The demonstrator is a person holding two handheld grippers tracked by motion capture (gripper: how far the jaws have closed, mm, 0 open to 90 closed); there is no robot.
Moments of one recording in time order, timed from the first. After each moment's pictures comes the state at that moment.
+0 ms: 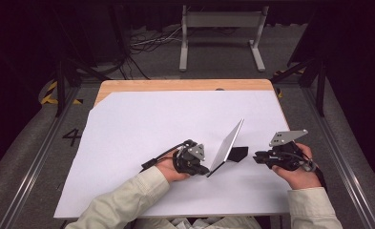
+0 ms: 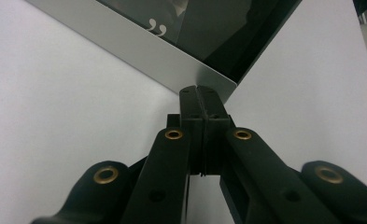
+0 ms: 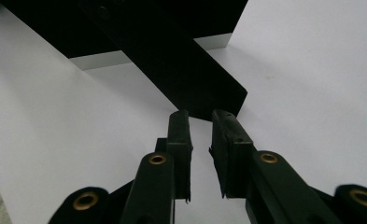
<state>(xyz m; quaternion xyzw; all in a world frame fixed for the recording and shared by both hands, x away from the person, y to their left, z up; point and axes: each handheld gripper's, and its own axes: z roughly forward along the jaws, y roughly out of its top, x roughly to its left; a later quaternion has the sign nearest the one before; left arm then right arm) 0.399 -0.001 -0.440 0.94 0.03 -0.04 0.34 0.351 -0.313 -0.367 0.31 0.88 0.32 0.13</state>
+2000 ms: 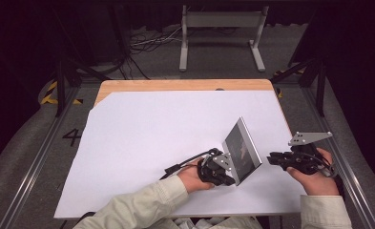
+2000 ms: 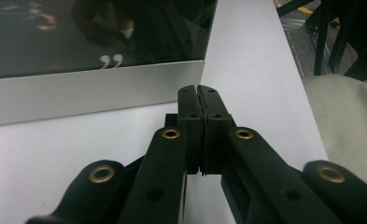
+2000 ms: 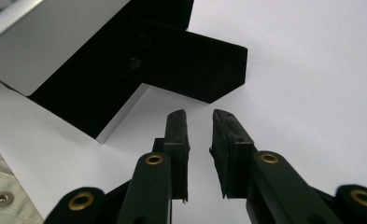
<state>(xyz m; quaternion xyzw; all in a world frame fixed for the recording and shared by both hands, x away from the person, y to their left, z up) 0.374 -0.064 -0.438 0.92 -0.01 -0.08 0.38 0.329 -0.344 -0.350 0.39 0.85 0.34 0.13</state>
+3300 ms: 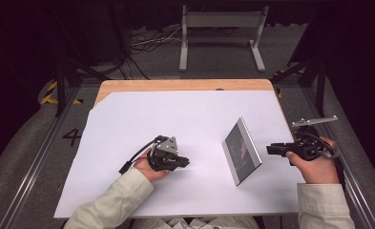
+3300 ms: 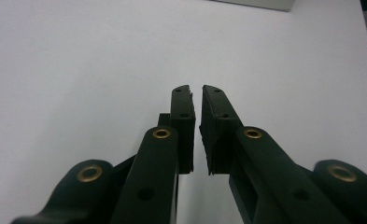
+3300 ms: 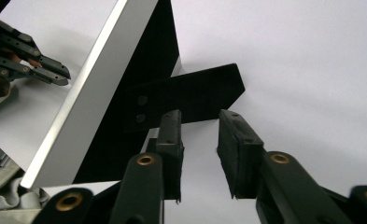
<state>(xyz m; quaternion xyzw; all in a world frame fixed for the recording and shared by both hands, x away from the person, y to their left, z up) 0.396 0.077 -0.430 0.91 0.12 0.01 0.41 0.349 -0.339 -0.320 0.51 0.78 0.35 0.06</state>
